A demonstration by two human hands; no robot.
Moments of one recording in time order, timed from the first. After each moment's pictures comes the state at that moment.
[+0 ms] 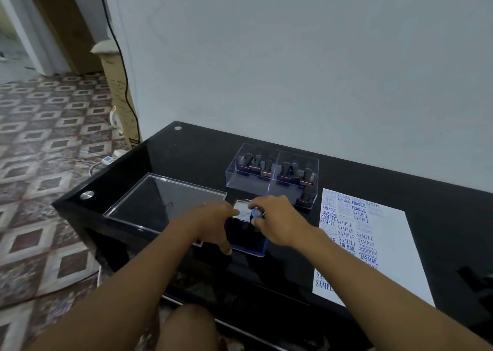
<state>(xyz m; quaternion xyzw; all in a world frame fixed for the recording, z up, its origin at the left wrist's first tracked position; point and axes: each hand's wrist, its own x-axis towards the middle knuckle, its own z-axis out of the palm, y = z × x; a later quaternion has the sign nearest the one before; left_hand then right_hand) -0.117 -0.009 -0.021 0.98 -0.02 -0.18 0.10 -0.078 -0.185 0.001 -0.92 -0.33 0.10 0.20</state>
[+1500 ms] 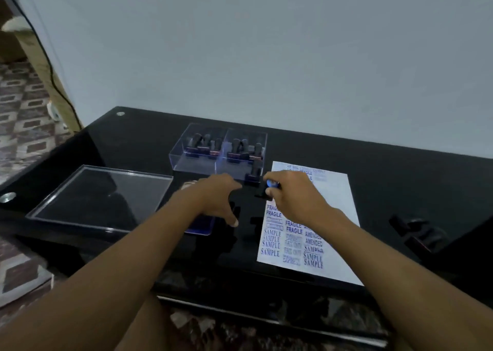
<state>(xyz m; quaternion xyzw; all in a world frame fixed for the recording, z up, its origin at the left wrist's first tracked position) -0.073 -0.114 -0.005 0.98 -0.09 -0.17 0.09 -0.060 -0.315 0.001 -0.94 -0.25 -0.02 0.24</state>
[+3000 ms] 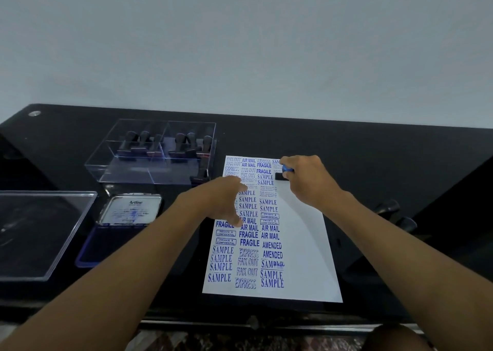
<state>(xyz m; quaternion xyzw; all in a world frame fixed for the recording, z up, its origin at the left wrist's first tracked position) 0.001 -0.222 -0.033 0.95 -0.16 -0.22 0.13 0.036 -0.430 -0.039 -0.97 -0.14 -0.01 0.19</state>
